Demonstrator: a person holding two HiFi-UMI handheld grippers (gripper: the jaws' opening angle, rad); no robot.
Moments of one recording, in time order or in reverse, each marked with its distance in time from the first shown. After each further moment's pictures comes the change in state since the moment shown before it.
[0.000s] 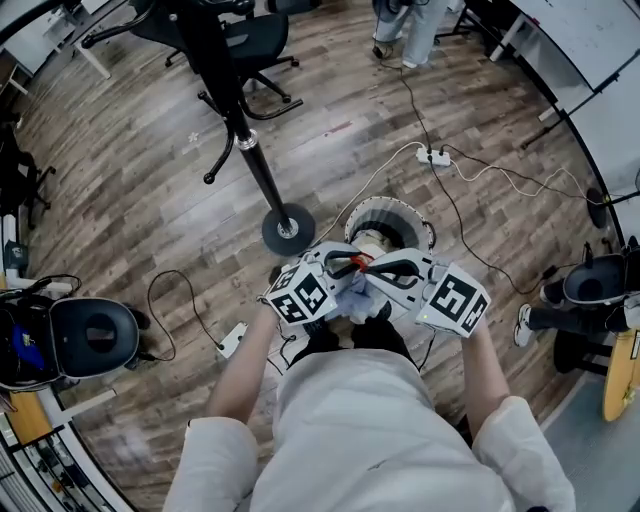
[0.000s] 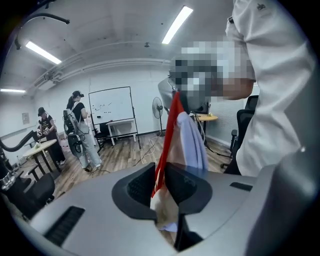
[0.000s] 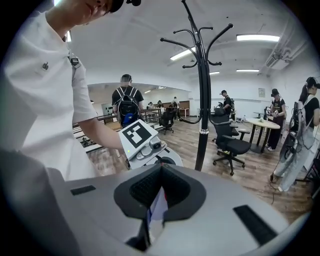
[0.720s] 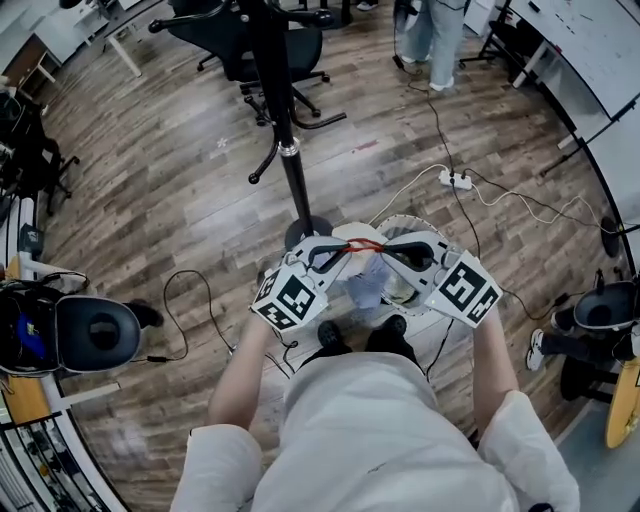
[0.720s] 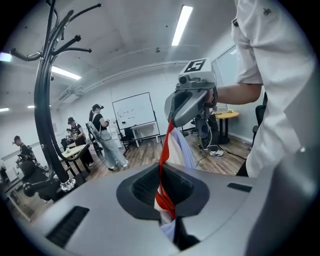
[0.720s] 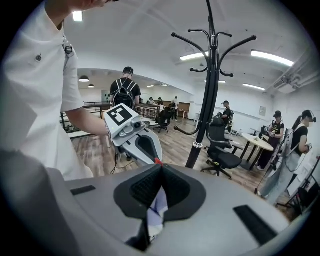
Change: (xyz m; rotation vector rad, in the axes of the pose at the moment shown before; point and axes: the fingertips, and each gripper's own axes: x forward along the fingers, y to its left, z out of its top) left arm -0.102 0.057 0.001 -0.002 -0.009 0.278; right arm 0.027 -0.032 0.046 -0.162 0.032 -0.097
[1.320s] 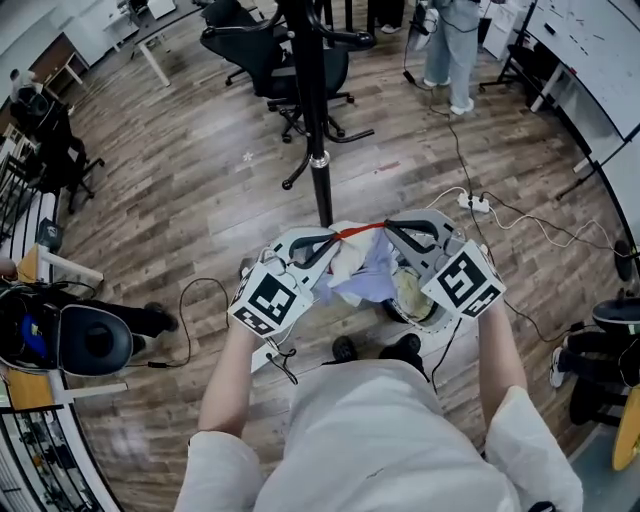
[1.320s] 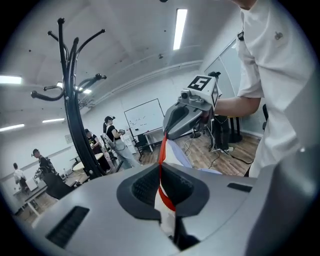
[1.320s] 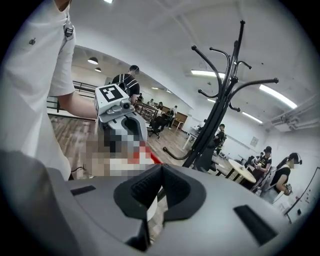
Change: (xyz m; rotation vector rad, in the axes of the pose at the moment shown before) left arm -0.097 0.054 0.045 0.060 -0.028 0.163; right arm 0.015 -0.025 0.083 -0.247 -0.059 -0.162
